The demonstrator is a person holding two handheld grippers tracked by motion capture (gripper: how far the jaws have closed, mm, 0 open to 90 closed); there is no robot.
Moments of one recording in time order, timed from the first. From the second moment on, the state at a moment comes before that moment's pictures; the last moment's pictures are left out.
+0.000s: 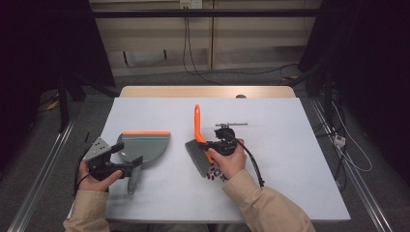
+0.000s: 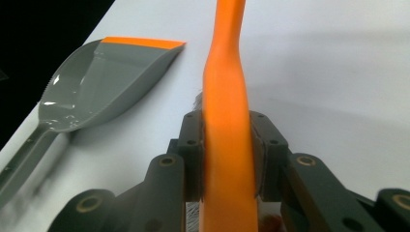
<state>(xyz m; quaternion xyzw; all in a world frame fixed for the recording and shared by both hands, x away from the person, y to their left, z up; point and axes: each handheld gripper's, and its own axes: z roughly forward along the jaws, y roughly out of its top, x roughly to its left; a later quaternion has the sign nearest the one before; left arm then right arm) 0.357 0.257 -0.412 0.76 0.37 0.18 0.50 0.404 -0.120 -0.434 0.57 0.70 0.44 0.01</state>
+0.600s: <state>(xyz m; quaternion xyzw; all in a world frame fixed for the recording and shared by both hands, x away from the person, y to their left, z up) 0.357 0.257 -0.410 0.76 0.37 0.18 0.50 0.395 -0.137 -0.431 0.57 0.69 0.43 0.03</state>
